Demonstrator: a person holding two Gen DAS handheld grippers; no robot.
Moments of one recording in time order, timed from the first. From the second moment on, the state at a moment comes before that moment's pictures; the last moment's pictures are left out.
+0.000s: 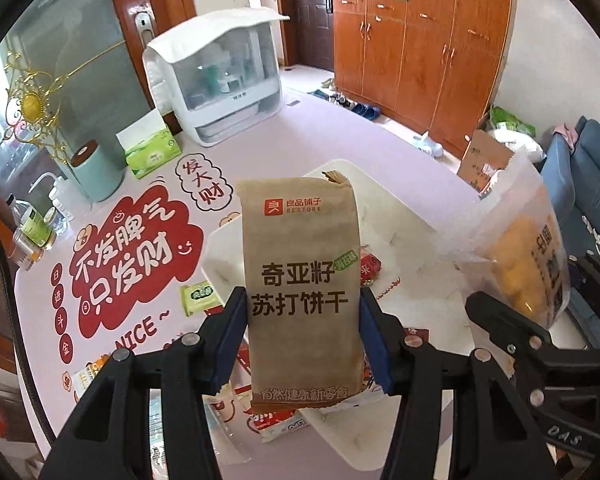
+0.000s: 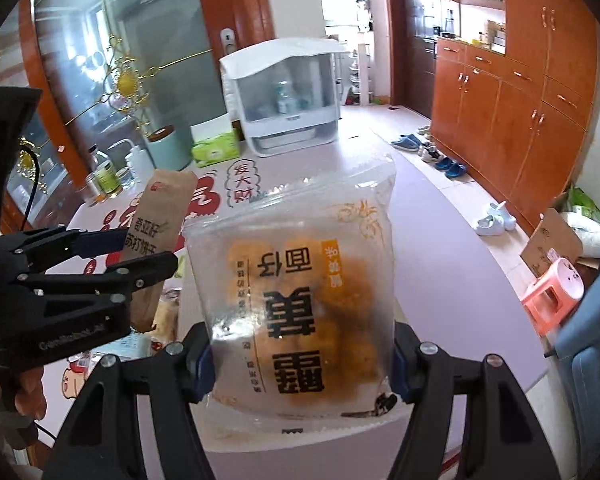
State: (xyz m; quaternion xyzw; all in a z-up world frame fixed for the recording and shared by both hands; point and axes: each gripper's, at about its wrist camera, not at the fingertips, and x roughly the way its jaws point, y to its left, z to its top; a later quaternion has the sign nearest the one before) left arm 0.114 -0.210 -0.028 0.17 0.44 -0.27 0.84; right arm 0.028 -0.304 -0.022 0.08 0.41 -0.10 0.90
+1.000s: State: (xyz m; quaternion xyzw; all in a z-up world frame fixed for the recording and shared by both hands) left arm 0.127 -0.212 -0.047 0.19 0.45 -0.22 0.84; right arm 0.033 -0.296 -0.045 0.04 0.43 -0.10 0.89
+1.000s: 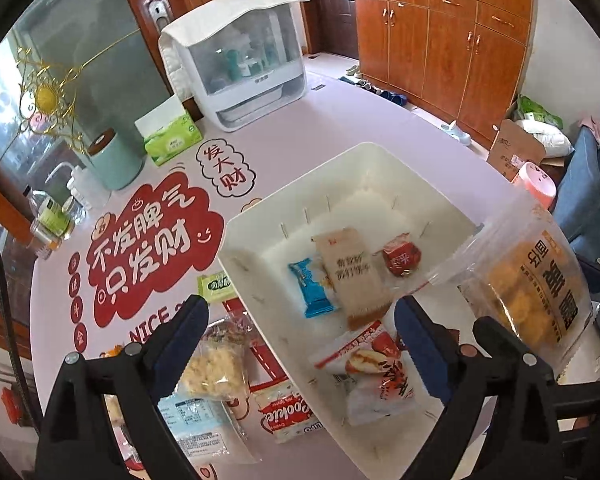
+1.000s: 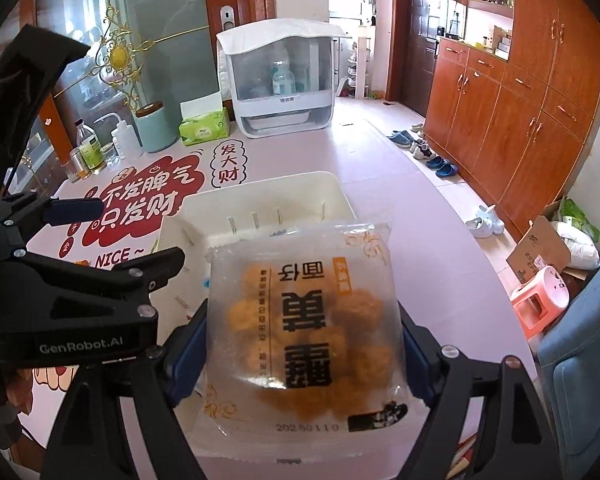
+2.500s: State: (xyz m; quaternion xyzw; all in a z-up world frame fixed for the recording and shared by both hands) left arm 0.095 -0.166 -0.040 0.15 0.47 -0.16 0.86; right arm 0.013 -0.267 -0.031 0.00 0.41 -0.06 0.91
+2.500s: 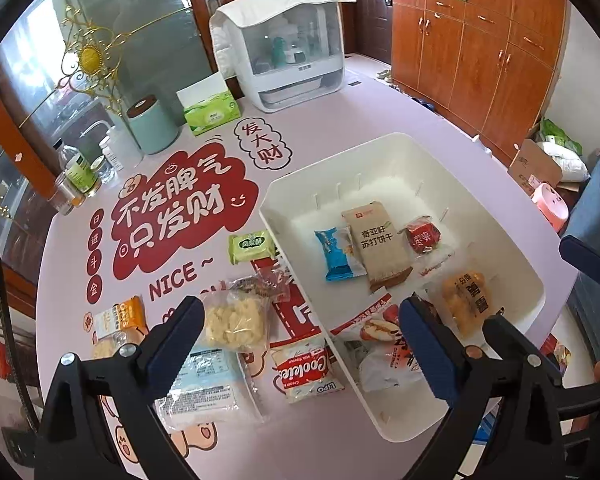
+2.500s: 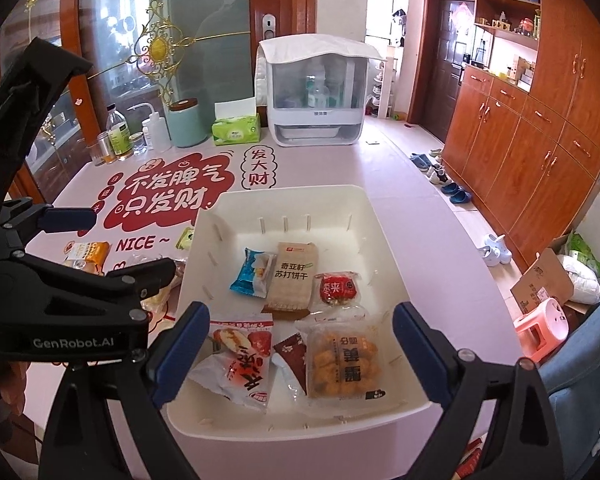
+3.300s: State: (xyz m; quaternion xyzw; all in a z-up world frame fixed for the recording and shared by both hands) left arm 0.078 -0.051 -0.036 0.09 0.47 -0.04 0.88; right arm 0.031 -0.209 -0.015 0.02 0.36 0.04 0.93
